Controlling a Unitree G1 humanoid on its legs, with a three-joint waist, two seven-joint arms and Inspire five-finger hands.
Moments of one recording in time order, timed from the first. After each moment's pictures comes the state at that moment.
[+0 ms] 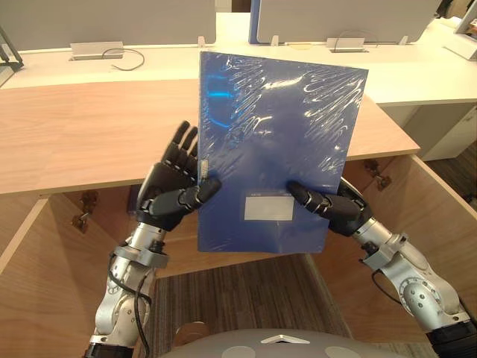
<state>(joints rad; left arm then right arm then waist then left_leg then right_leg) 0.23 0.28 0.01 -0.35 -0.90 -0.15 -0.35 0.14 -0.62 0.10 -0.21 1.00 0.06 0.52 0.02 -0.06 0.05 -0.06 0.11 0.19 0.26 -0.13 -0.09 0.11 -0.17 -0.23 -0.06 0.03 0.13</state>
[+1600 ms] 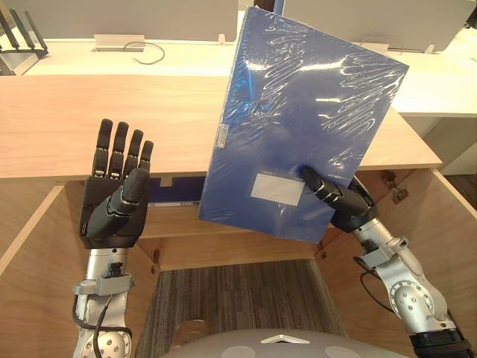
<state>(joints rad) 0.47 0.11 0.20 -0.51 -1.09 -0.10 -0.35 0.16 -0.46 0.00 -0.21 0.99 0.06 0.49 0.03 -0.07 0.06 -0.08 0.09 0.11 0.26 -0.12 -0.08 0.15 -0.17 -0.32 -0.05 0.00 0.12</state>
